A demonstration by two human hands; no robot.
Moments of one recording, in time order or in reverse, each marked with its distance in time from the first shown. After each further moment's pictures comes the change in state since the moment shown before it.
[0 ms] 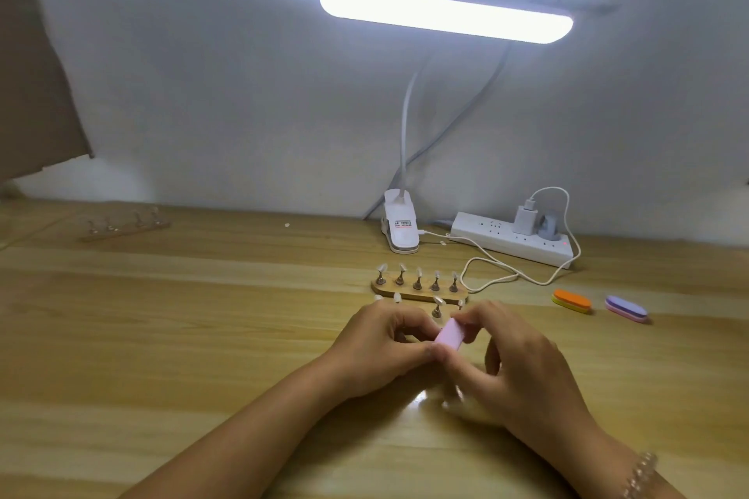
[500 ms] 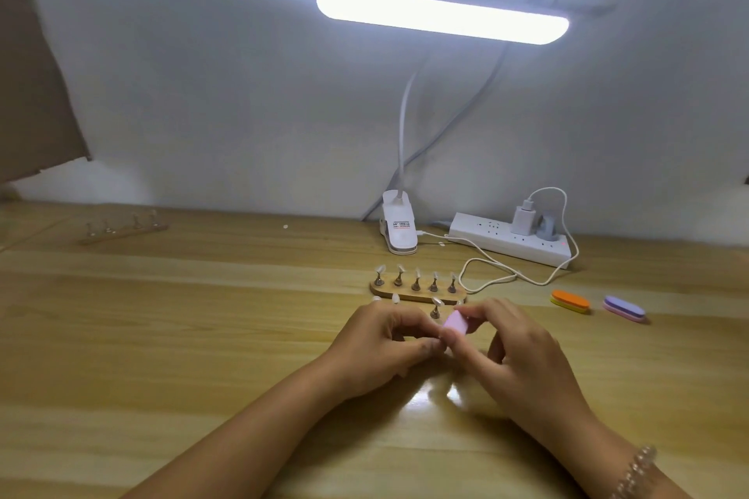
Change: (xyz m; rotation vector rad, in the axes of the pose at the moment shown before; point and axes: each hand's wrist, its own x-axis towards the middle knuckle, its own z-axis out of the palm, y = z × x) left_hand 0.000 0.000 0.001 -0.032 0.018 0.005; right_hand 0.004 0.002 -0.003 0.091 0.008 0.067
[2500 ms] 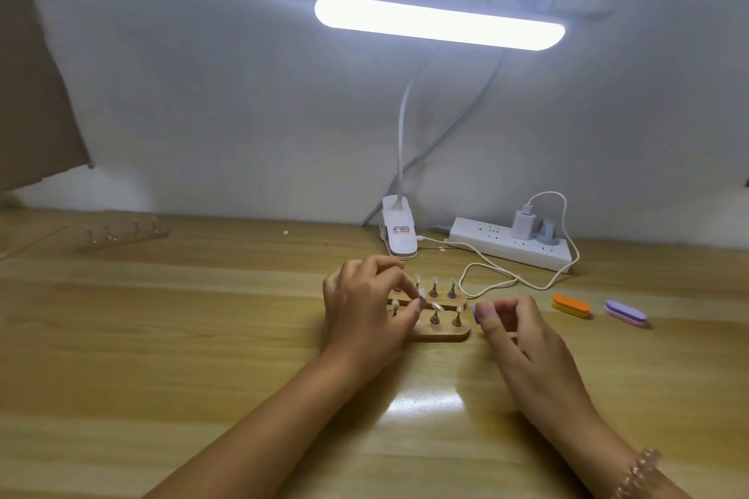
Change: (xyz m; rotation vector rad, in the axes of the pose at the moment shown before) left_hand 0.014 0.016 -0.002 0.637 0.526 -0.006; right_hand 0.007 0.021 0.007 0.203 0.069 0.304
